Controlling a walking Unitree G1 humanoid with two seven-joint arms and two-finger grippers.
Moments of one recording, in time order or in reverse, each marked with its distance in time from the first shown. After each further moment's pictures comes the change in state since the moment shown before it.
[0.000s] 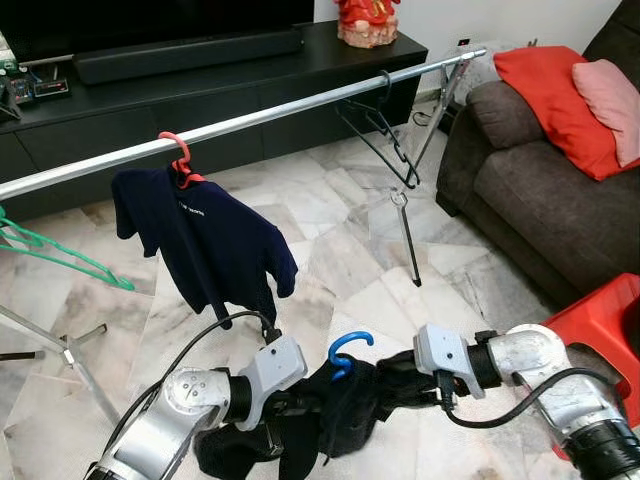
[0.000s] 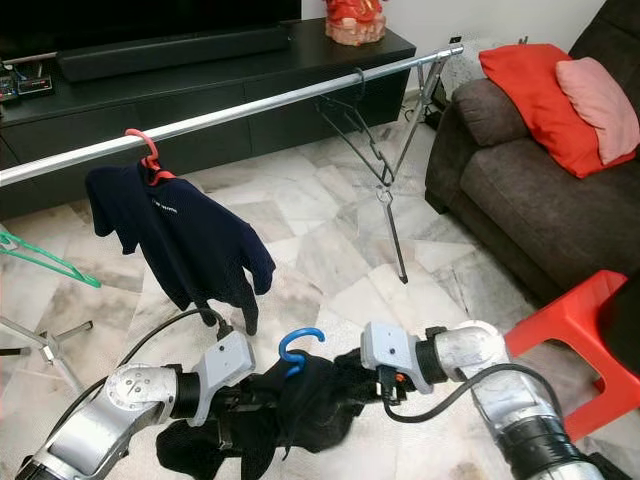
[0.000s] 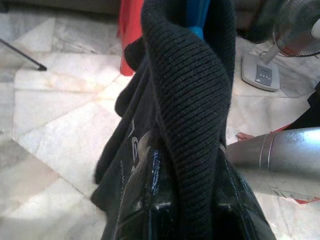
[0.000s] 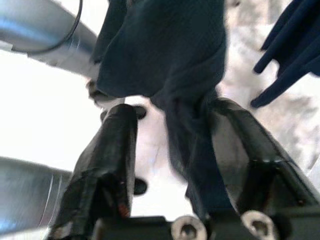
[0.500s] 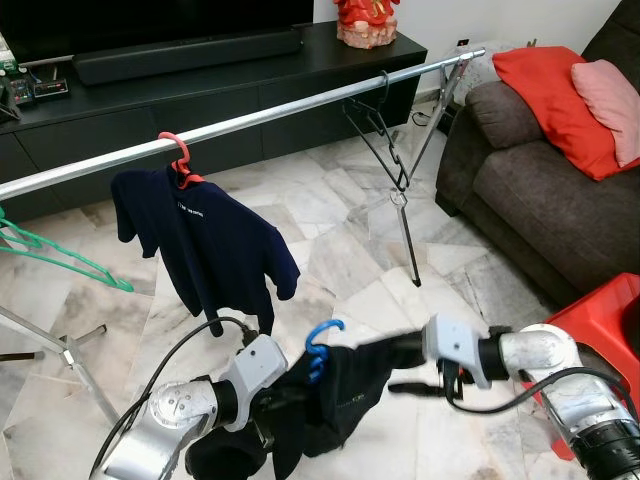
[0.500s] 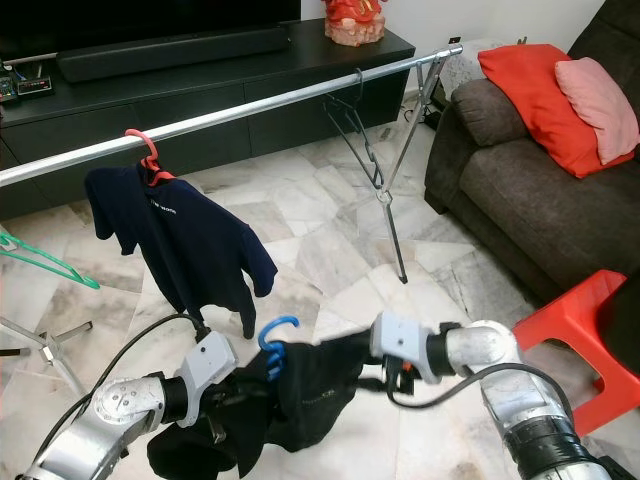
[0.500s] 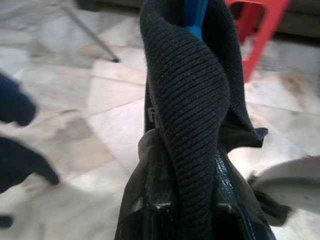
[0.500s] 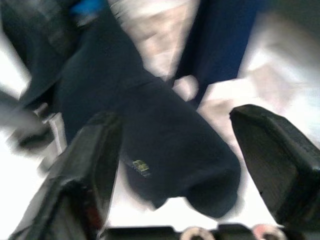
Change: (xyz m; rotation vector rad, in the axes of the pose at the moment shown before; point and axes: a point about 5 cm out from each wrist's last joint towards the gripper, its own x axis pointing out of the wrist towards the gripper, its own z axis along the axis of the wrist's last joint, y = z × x) left arm -0.014 0.015 -0.023 -0.027 -0.025 0.319; right arm -0.023 -0.025 0.001 0.095 -0.171 -0.417
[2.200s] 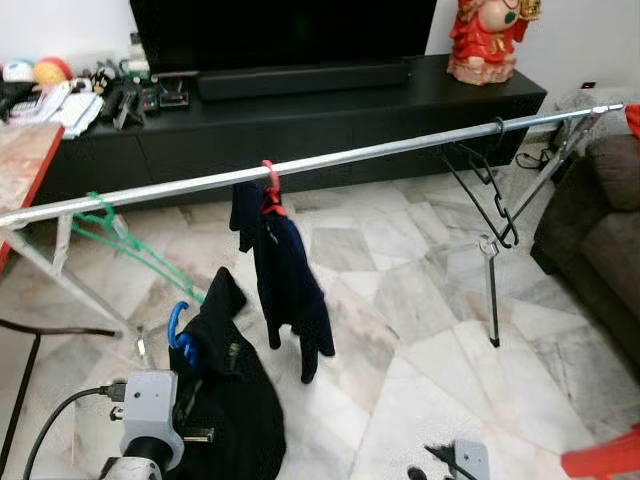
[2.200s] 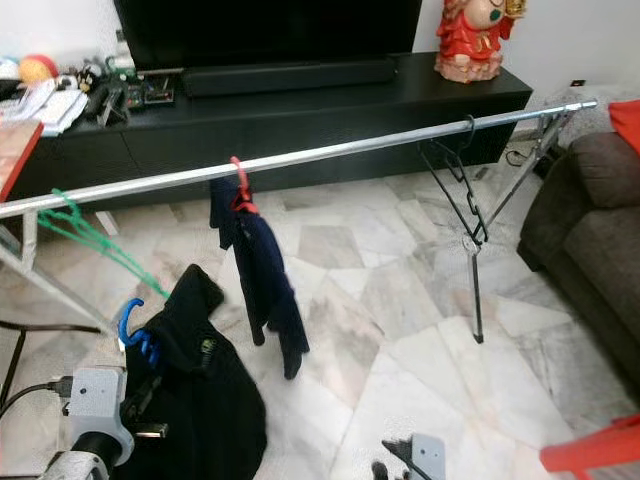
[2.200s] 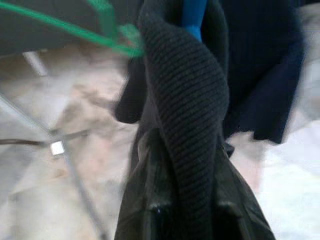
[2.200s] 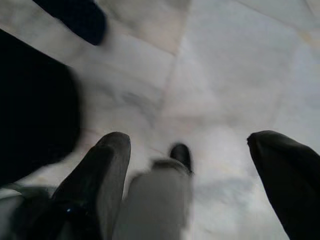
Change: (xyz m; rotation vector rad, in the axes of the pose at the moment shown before) left arm -0.066 -0.016 -0.030 -0.391 -0.087 0.801; right arm 0.022 0.183 -0.181 1.138 0.528 -0.812
